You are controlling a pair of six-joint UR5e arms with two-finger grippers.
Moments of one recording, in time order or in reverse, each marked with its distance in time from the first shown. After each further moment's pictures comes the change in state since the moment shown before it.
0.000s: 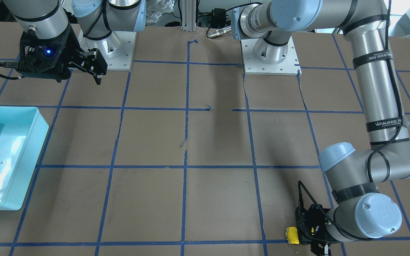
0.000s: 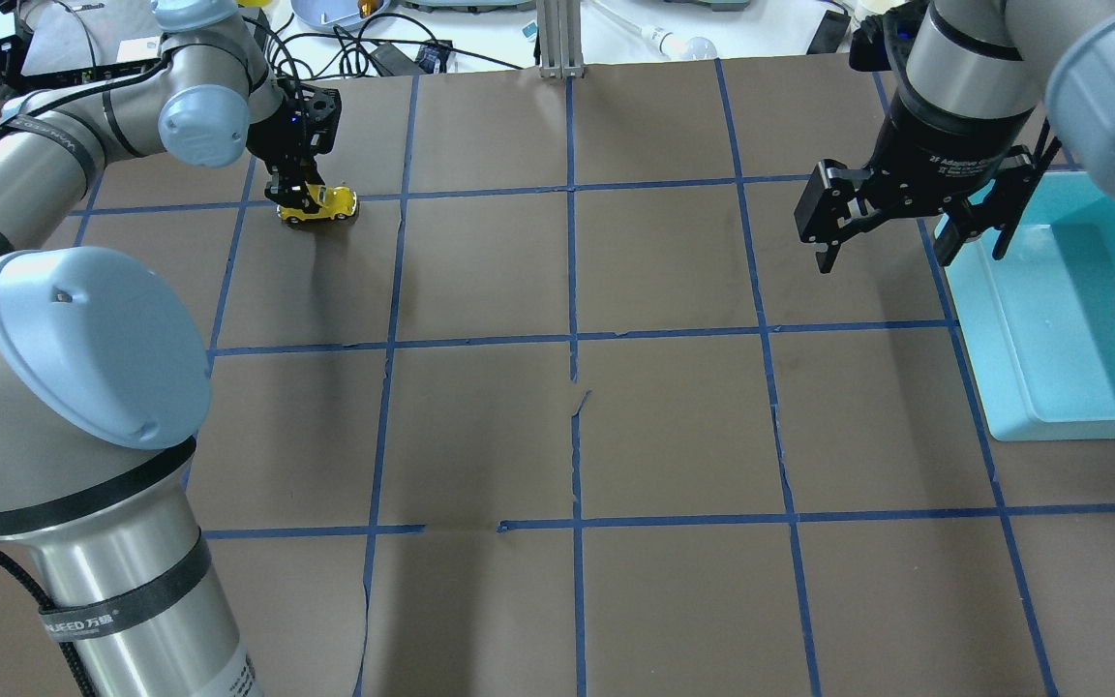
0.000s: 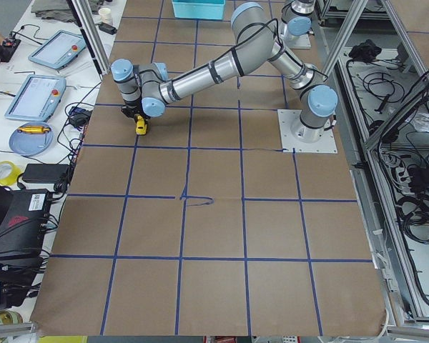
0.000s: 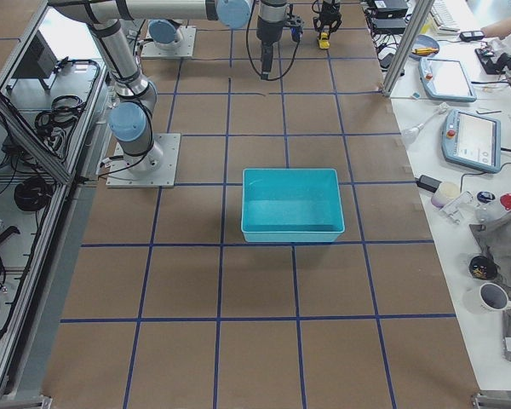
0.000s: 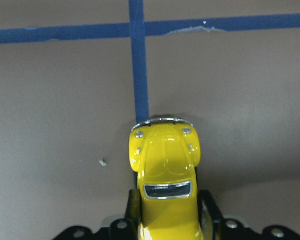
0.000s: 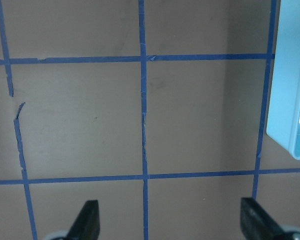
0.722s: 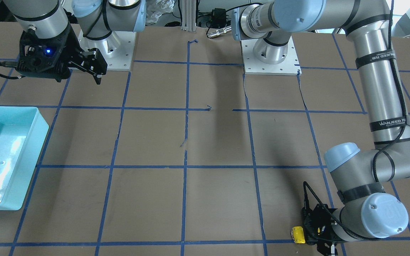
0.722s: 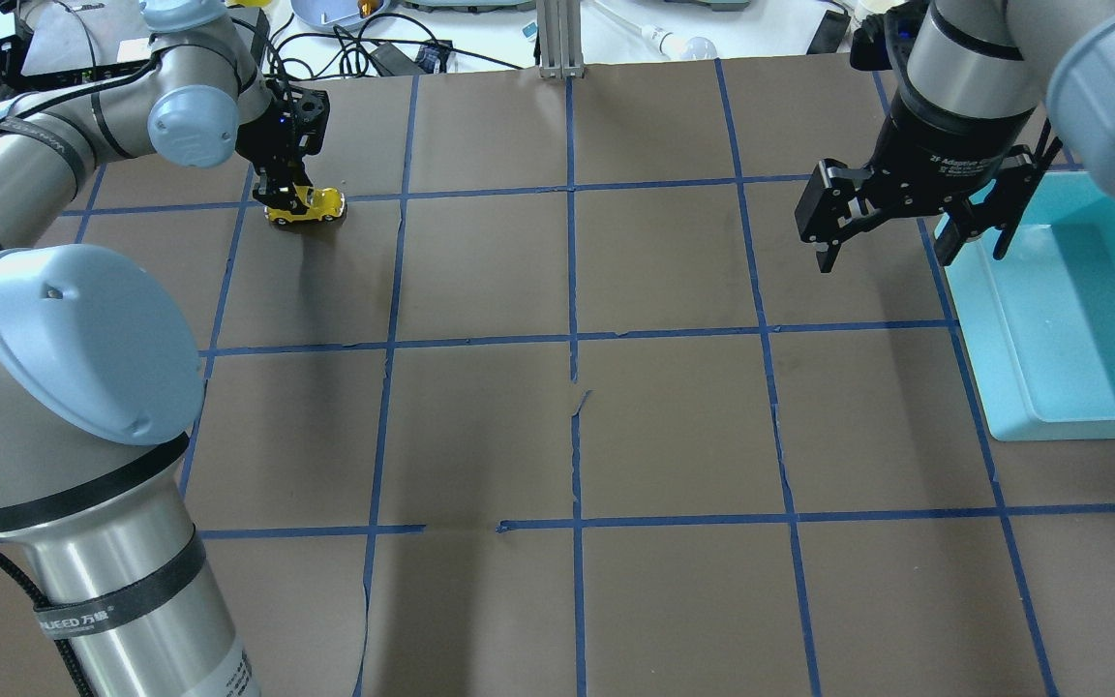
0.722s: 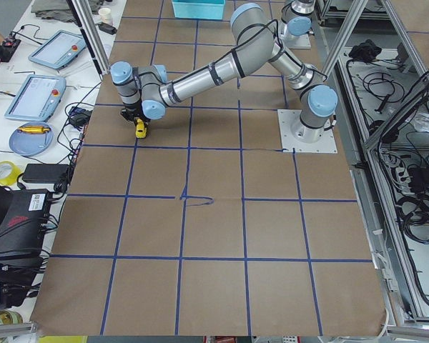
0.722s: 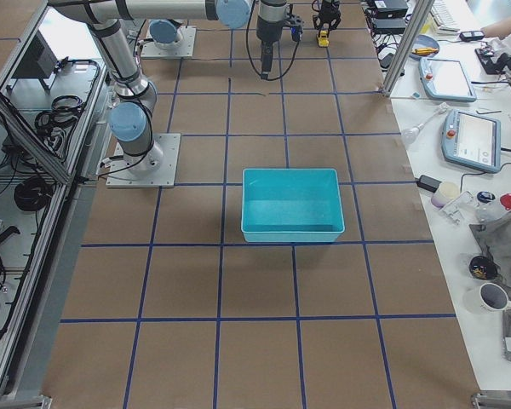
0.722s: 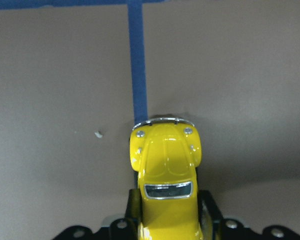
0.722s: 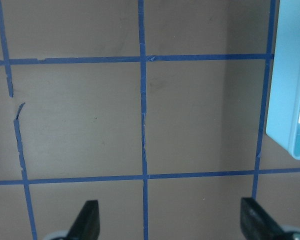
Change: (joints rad) left arm 0.019 0.000 0.000 0.000 0.018 0.003; right arm 0.000 -0.002 0.000 0.000 0.000 0.001
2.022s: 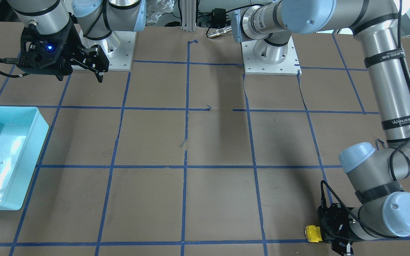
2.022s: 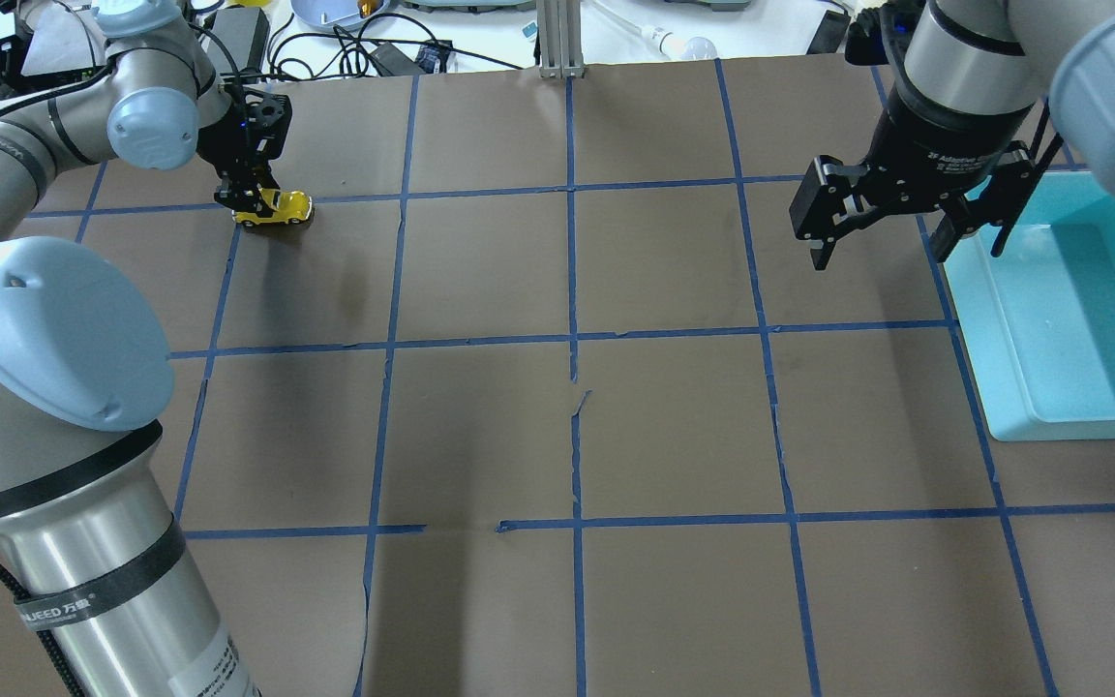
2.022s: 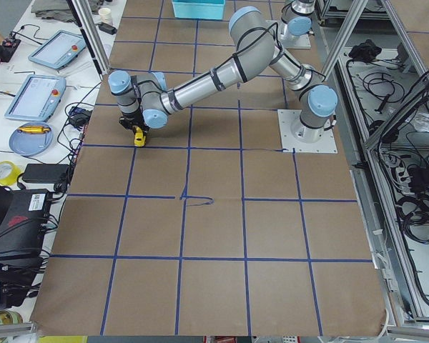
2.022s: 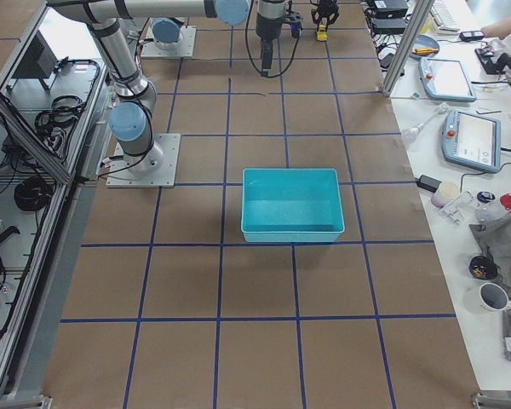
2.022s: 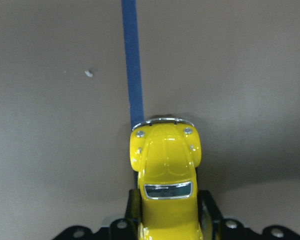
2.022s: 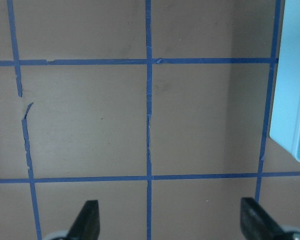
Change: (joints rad) left arm 0.064 0.004 -0.002 0.000 0.000 0.085; right arm 0.007 -0.005 -0.005 0.000 0.010 -0.007
